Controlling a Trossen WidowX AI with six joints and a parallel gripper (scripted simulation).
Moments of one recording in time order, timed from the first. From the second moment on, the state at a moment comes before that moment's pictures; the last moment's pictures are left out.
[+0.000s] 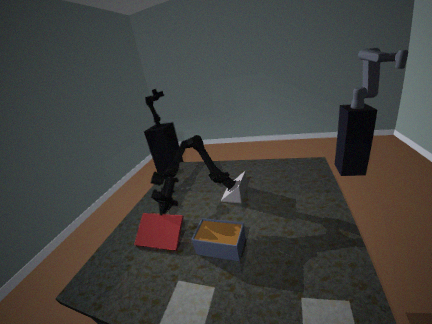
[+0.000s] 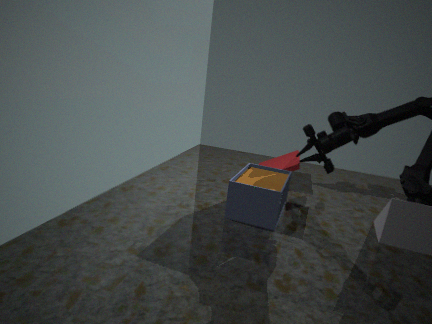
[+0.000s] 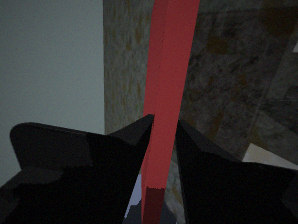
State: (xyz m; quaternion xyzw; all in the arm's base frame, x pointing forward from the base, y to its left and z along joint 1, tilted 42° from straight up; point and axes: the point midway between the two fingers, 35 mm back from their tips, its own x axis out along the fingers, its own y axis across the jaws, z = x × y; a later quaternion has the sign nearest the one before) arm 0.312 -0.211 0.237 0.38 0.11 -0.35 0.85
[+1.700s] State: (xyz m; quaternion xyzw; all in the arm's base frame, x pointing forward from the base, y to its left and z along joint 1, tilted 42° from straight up) arm 0.290 -0.226 0.219 0.38 0.12 -0.36 0.84
